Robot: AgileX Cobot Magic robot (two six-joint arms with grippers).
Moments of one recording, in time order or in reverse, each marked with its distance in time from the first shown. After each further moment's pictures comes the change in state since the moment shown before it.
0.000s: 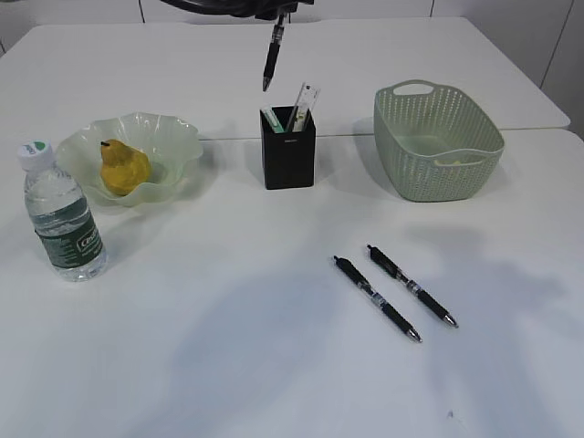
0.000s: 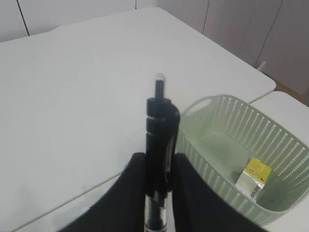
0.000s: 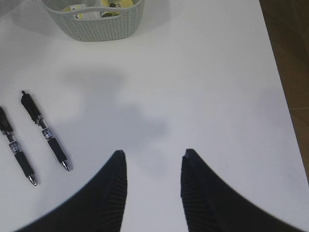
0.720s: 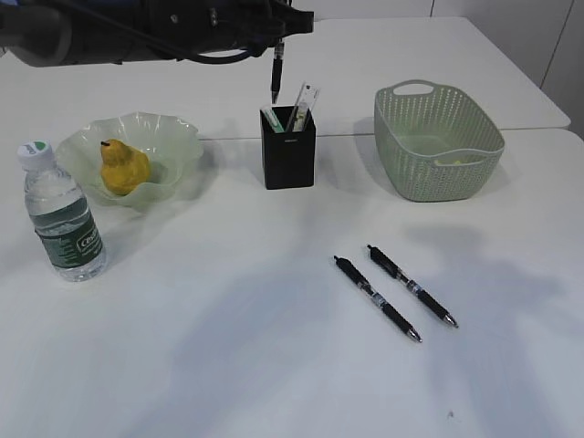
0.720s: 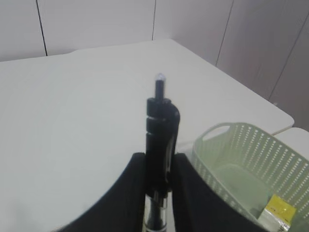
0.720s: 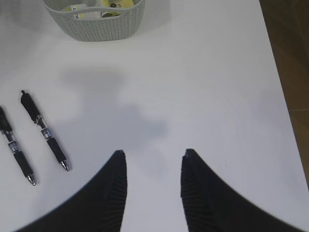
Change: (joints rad) left arm 0.004 0.040 0.164 -0.059 -0.368 0.000; right arm 0.000 0.000 0.000 0.000 -0.002 -0.008
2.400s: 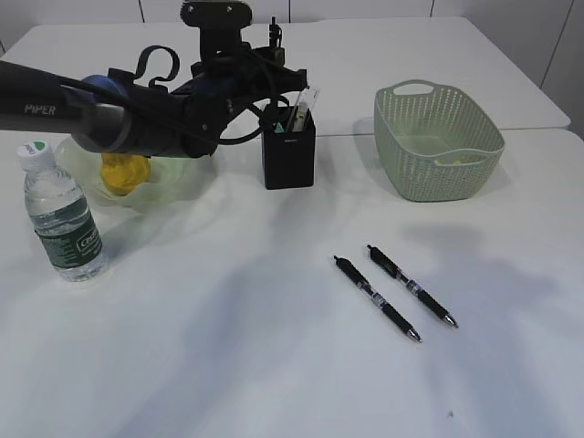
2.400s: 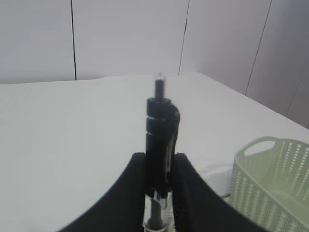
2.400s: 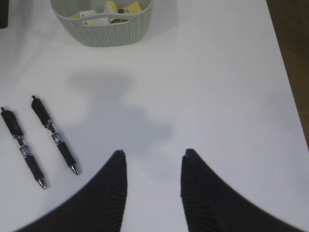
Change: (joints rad) left arm 0.004 0.180 0.086 -0.021 -0.448 0.000; right arm 0.000 0.000 0.000 0.031 -0.017 -0.002
